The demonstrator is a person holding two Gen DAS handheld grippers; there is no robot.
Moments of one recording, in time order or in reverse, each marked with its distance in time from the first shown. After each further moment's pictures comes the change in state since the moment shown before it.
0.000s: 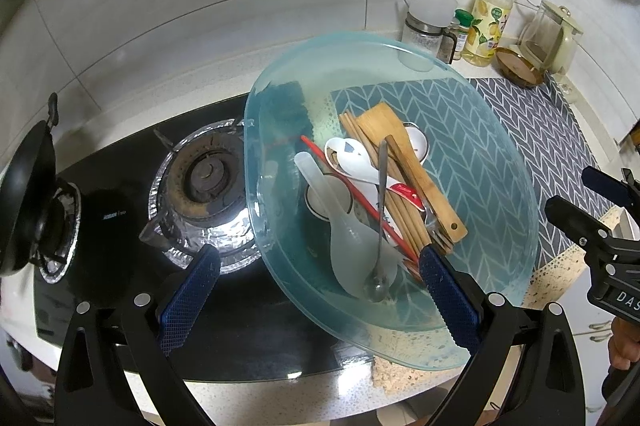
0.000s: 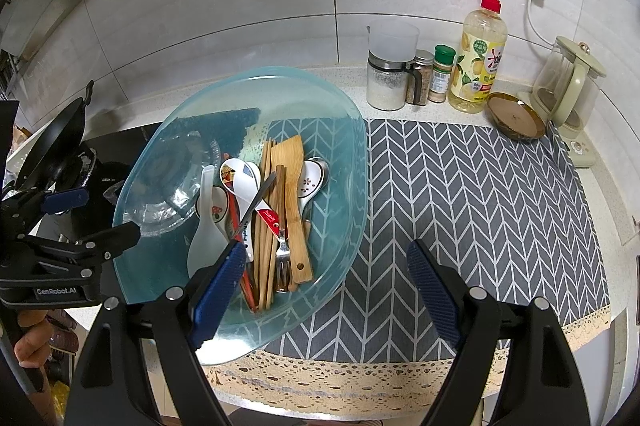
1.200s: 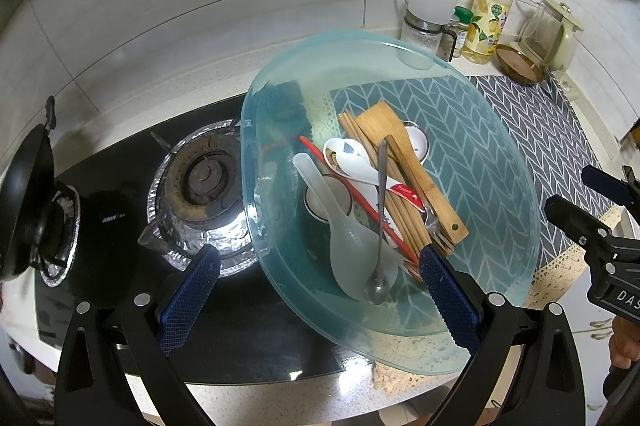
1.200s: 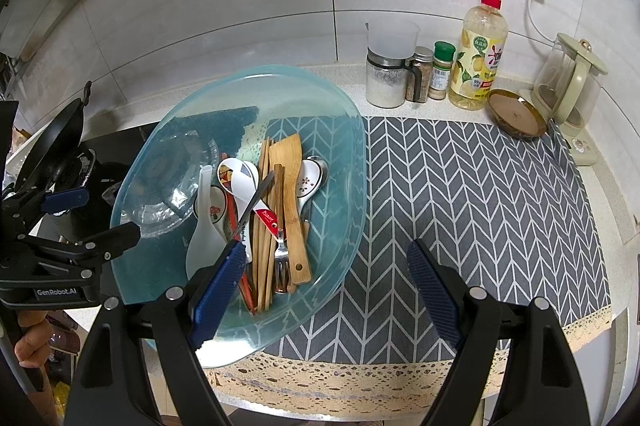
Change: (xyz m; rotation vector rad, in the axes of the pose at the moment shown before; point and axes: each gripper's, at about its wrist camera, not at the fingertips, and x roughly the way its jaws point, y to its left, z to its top) left arm 0.002 -0.003 0.002 0.008 0.002 0.007; right arm 0.006 -0.002 0.004 0.004 0.010 0.003
